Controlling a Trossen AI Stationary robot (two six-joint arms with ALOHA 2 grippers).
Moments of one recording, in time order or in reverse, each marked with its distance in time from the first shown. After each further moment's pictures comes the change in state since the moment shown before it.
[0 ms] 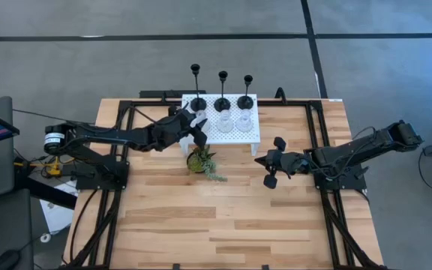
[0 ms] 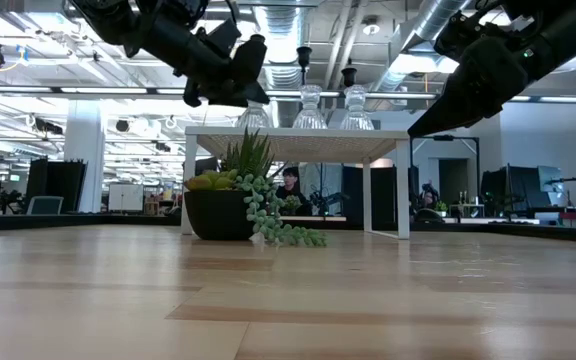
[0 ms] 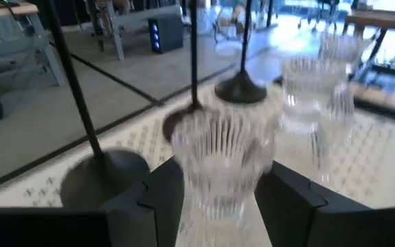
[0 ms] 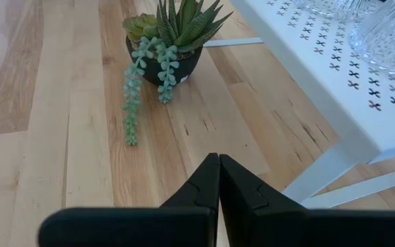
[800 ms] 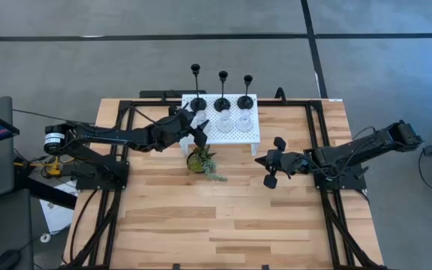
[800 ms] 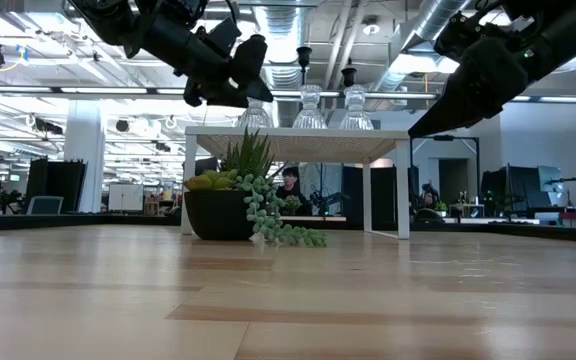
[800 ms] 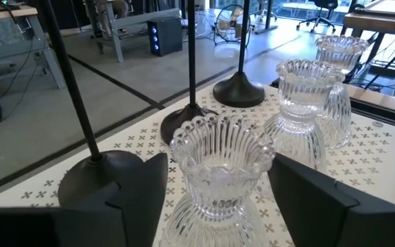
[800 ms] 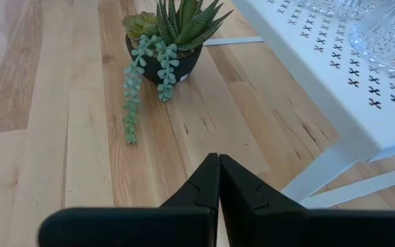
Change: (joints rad) left arm -0.001 -0.002 -0.004 0.018 -0.001 0.007; right arm 0.001 0.000 0.000 -0.005 0.000 0.000
